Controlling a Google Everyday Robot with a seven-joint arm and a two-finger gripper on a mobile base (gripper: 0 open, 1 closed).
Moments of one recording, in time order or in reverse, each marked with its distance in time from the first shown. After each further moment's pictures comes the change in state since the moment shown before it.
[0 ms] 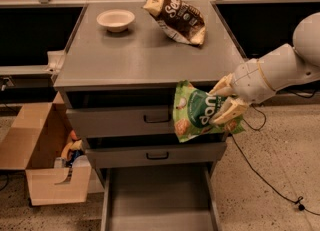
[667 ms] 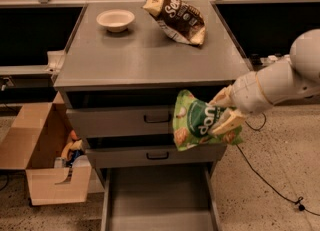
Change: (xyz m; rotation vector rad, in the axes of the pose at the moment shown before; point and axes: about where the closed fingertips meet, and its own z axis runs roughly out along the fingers) arm 0.015 0.018 0.017 -0.008 0.001 0.056
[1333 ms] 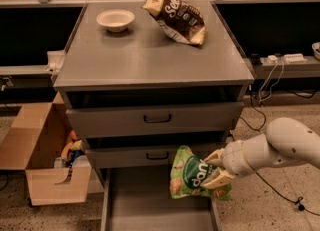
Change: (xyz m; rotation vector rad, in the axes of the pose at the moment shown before) arm 0.107 0.118 0.127 -0.074 -0.028 0.239
